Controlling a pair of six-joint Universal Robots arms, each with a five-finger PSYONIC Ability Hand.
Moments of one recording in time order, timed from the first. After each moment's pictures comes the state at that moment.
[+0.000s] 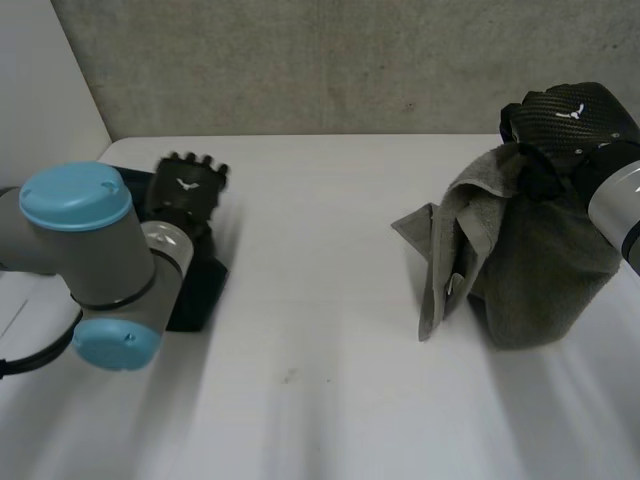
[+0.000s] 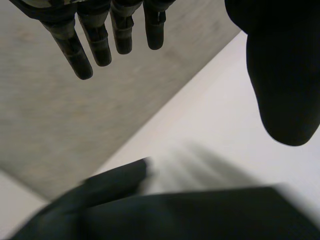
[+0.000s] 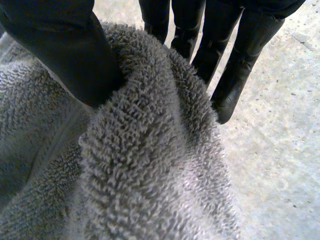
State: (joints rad) left arm 4.25 -2.07 -1.43 3.38 -1.67 3.56; right arm 1.85 -1.50 1.49 0.04 1.40 2.73; left_hand 0.20 0.20 0.22 0.21 0.05; right_hand 0.94 1.18 1.18 1.19 0.95
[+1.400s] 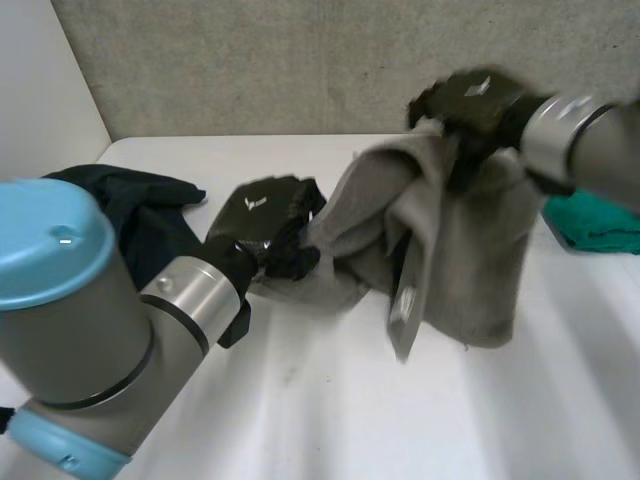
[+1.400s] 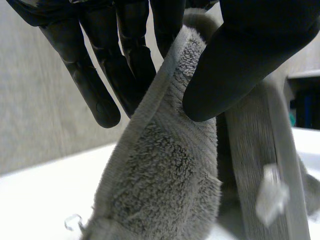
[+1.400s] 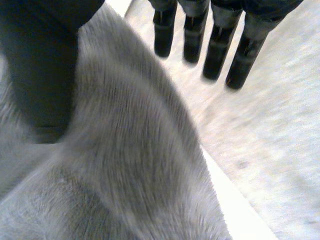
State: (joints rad) left arm 4.06 -1.82 -1.58 3.30 -1.51 2.99; right arm 1.92 -1.00 0.74 0.54 1.19 2.64; left_hand 1.16 1.20 1.19 1.20 0.98; right_hand 0.39 0.55 0.55 0.56 0.38
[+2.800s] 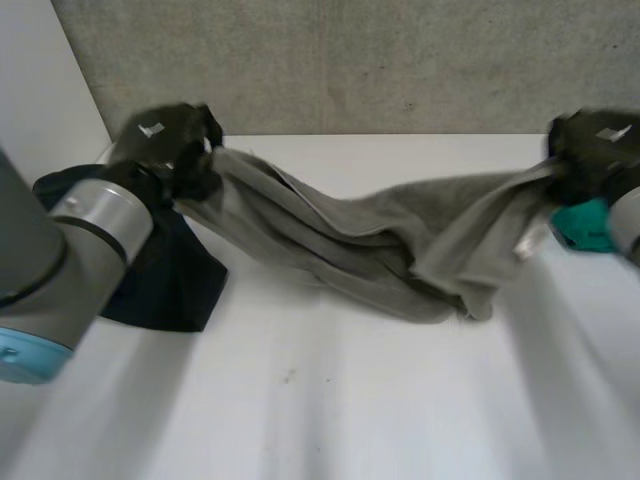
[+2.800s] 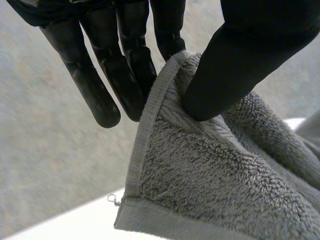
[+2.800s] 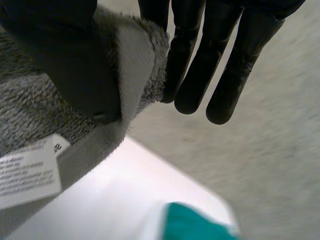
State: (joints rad) left arm 4.30 -1.74 -1.52 3.30 -1.51 3.12; right arm 1.71 -1.43 1.59 -0.15 1.45 2.88; left_hand 1.16 1.20 1.19 1.20 0.98; right_hand 0.99 1.18 1.18 1.19 0.79
